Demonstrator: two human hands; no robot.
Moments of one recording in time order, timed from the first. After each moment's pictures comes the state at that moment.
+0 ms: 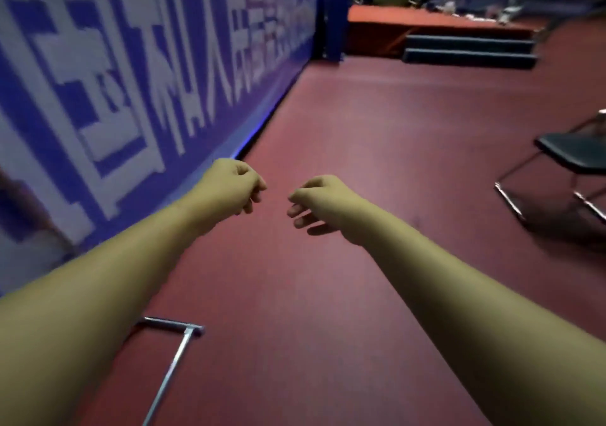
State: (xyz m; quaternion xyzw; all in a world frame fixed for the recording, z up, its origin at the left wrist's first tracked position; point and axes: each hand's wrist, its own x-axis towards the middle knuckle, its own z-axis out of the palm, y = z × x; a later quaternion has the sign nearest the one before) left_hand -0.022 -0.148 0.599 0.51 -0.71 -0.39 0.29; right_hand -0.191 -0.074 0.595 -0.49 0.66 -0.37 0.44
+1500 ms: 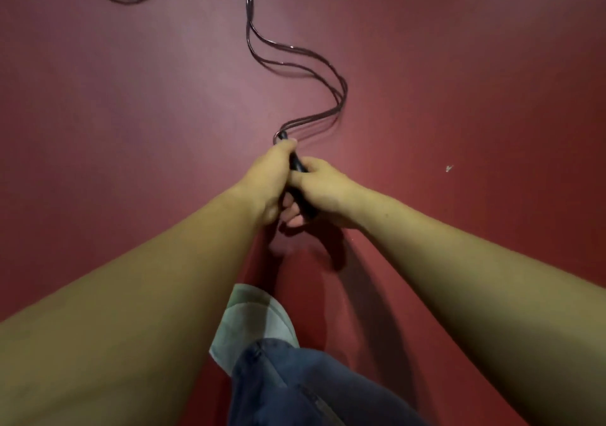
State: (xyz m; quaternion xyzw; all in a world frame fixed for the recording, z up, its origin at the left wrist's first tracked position) left_hand -0.570 0.134 -0.056 0.51 -0.41 -0.73 -0.18; right_hand -0.616 0.216 -0.055 0.00 0.72 -0.39 0.57
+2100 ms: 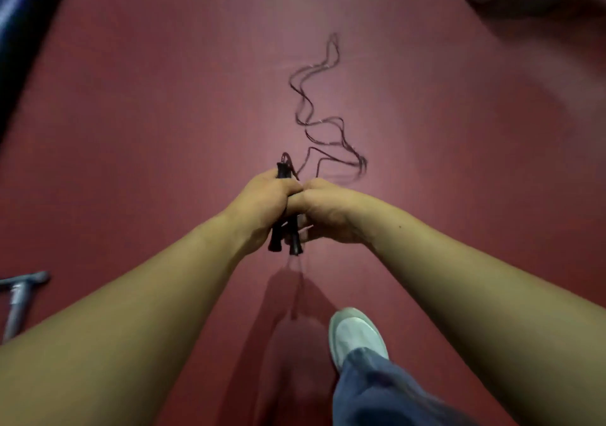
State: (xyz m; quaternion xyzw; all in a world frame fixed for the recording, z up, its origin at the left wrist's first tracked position) left_hand -0.384 -0.009 0.185 0.50 -0.57 -0.65 0.07; right_hand -0.478 0.060 0.173 -0.26 0.62 -0.38 0.64
